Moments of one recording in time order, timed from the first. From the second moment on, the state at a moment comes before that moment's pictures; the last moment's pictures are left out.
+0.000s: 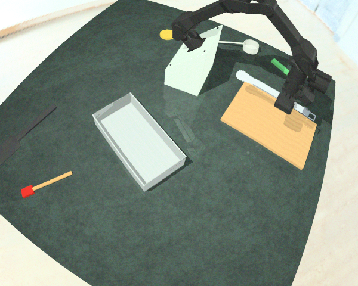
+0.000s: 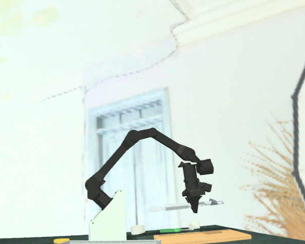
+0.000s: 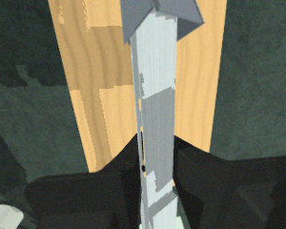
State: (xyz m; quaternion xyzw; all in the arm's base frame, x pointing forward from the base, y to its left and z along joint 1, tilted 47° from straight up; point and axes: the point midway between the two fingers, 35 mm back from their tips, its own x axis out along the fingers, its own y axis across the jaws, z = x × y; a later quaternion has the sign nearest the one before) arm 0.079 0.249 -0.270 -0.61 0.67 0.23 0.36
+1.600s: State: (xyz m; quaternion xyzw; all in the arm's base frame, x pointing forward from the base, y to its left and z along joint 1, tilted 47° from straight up) arm 0.077 0.198 -0.309 -0.60 0.66 0.25 0.38
